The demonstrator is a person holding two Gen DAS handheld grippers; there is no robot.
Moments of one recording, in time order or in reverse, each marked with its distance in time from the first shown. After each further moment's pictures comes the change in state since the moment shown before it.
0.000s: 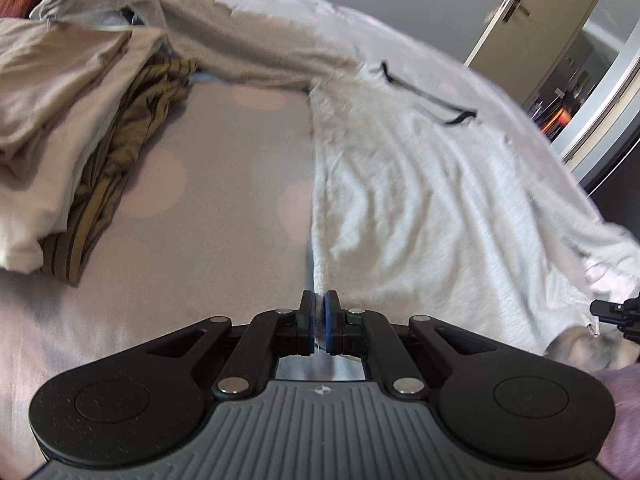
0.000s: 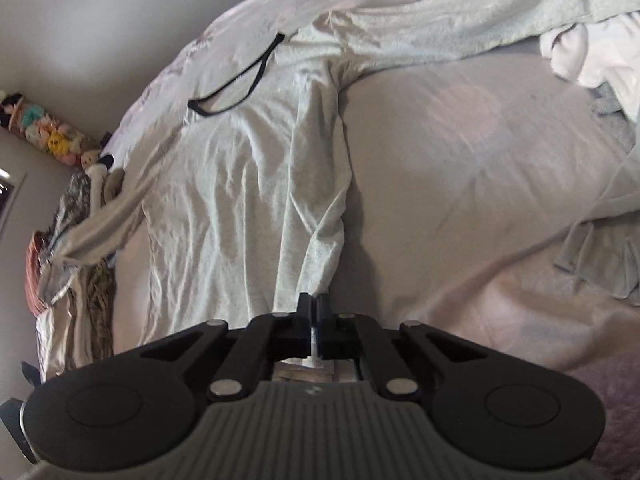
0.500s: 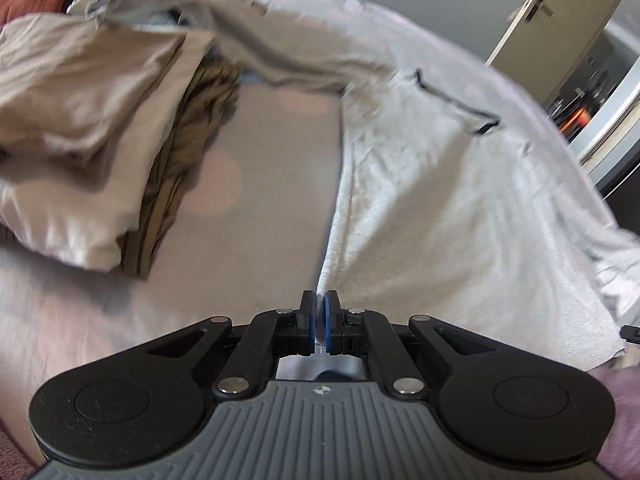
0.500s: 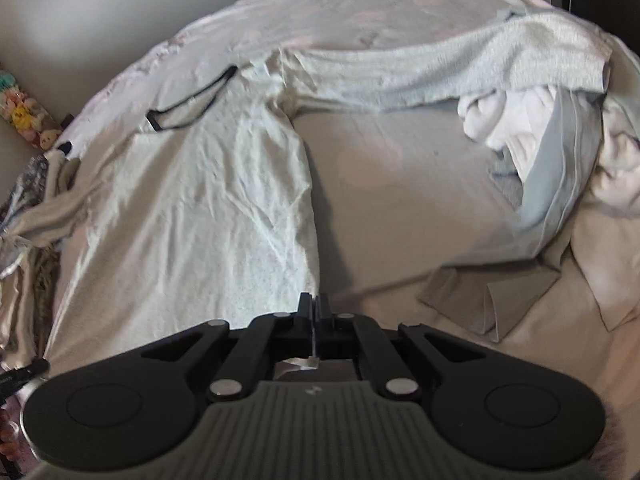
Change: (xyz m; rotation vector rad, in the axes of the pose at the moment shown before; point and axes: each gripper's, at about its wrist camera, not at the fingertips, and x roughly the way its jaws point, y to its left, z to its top) left arm 0.000 0.029 0.002 -0.015 0.092 0.117; right arm -0.018 -0.030 0.005 -0.124 0.042 -0.218
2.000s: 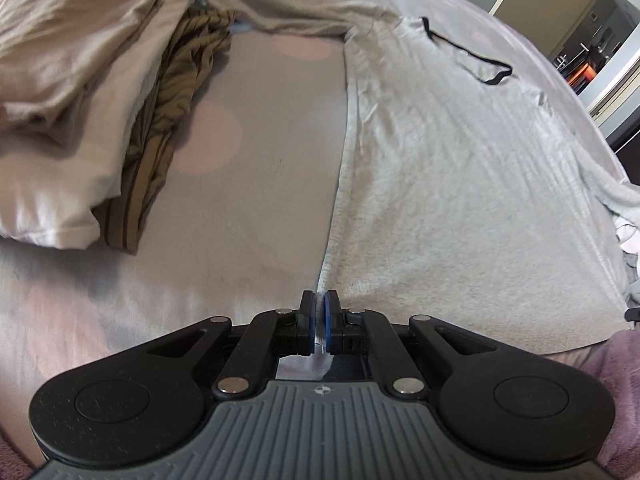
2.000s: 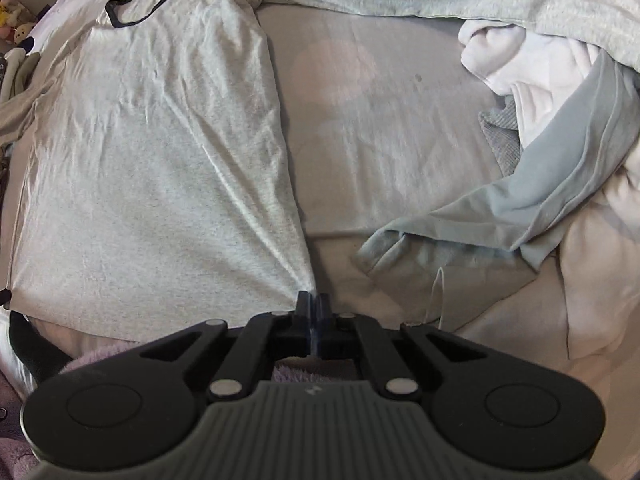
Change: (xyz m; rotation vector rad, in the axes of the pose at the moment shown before) left arm 0.028 0.001 -0.002 0.043 0.122 0.015; right arm 0.041 -0.029 0.030 -0.157 0.308 -0.091
